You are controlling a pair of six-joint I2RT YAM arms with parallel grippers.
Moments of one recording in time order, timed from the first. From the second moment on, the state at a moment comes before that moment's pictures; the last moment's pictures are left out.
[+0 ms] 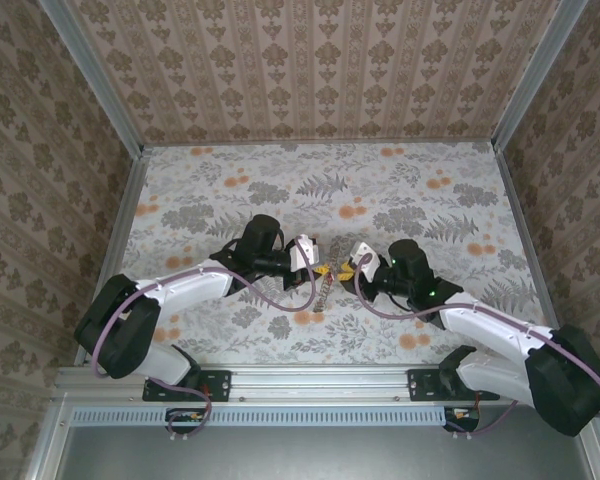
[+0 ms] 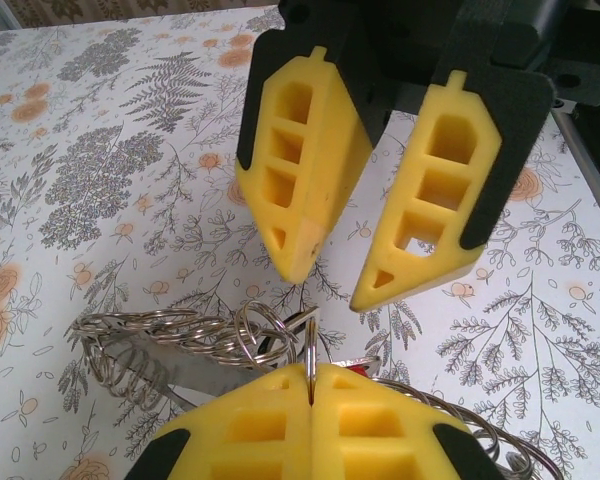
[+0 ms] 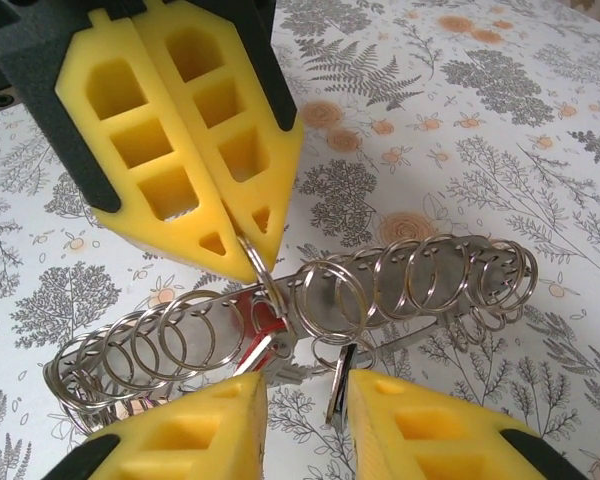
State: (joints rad) left arm -0.74 1.45 0.74 0.12 0.70 0.53; right arm 0.57 1.09 0.44 0.16 -0.38 -0.25
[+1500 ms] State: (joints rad) left arm -0.74 1.43 0.74 0.12 0.69 0.53; right arm 0.68 1.27 0.40 0.37 -0.20 -0.28
